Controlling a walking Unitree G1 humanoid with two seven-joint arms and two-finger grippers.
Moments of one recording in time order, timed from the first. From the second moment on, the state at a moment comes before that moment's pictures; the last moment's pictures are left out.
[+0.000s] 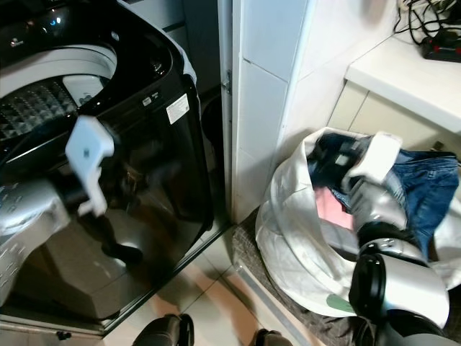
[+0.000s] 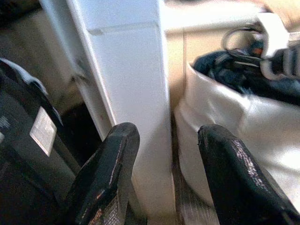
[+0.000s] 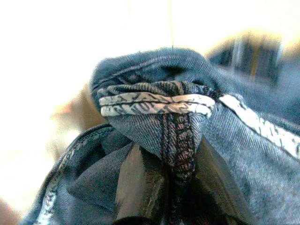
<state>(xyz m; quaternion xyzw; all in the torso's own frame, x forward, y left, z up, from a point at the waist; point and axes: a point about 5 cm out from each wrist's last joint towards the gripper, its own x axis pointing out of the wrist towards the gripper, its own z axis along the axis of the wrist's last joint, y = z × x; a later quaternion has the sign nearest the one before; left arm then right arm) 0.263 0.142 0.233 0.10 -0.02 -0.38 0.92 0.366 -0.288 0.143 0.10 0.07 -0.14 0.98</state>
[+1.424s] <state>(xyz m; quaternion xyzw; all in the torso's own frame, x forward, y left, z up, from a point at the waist) 0.318 0.068 0.310 -0.10 -0.21 -0.45 0.86 0.286 -0.160 0.335 0.23 -0.10 0.42 0.87</state>
